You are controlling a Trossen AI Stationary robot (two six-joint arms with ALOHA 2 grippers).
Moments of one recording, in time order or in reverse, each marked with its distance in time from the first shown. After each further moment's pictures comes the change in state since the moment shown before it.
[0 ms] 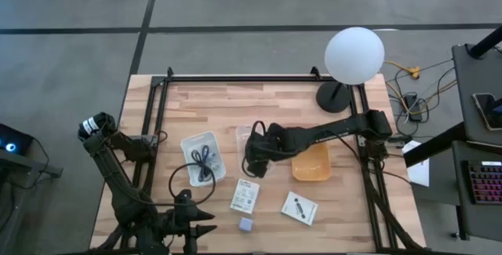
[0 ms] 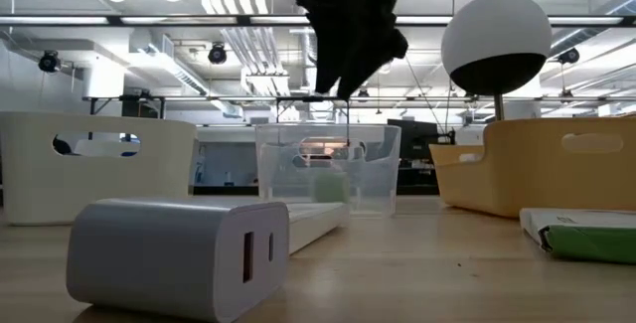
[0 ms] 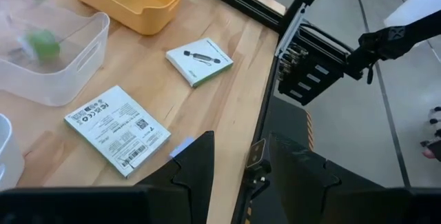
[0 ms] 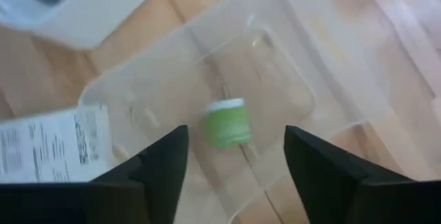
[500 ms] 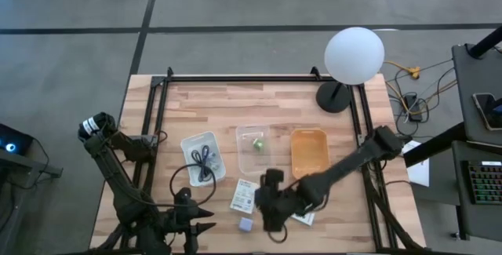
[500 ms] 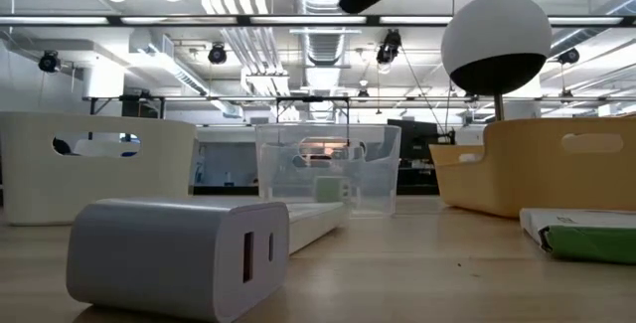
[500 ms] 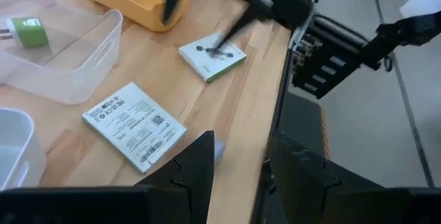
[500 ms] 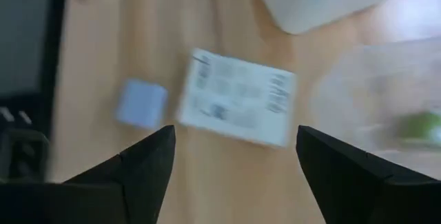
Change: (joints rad) left arm 0.001 0.000 -0.032 -0.027 0.002 0.005; right arm 0.363 0.013 0.001 0.179 0.028 -0.089
